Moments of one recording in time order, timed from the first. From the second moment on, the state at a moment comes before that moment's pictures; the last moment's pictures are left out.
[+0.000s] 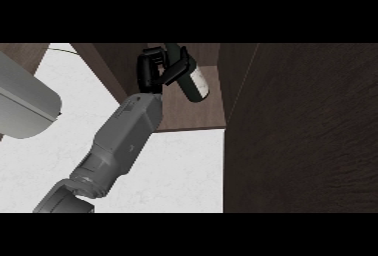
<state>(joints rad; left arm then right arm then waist) -1.07 0.00 0.00 -0.30 0.53 0.46 -0.71 -0.08 -0.08 0.01 -2.40 -0.26 0.20 0.56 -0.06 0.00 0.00</state>
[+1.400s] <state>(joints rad) -1.11 0.00 0.01 -0.11 0.46 0.53 -0.78 -0.09 -0.09 0.02 -2.39 -0.25 0.19 0.55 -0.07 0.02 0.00</state>
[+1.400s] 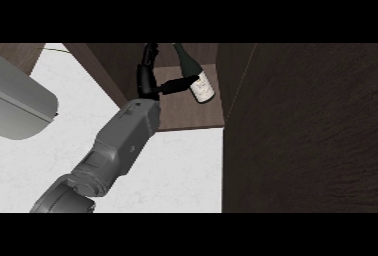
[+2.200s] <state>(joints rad) -1.10 0.00 0.04 -0.12 0.46 0.46 -0.85 -0.09 -0.09 0.04 -2.39 -0.25 0.19 0.54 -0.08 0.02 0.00</state>
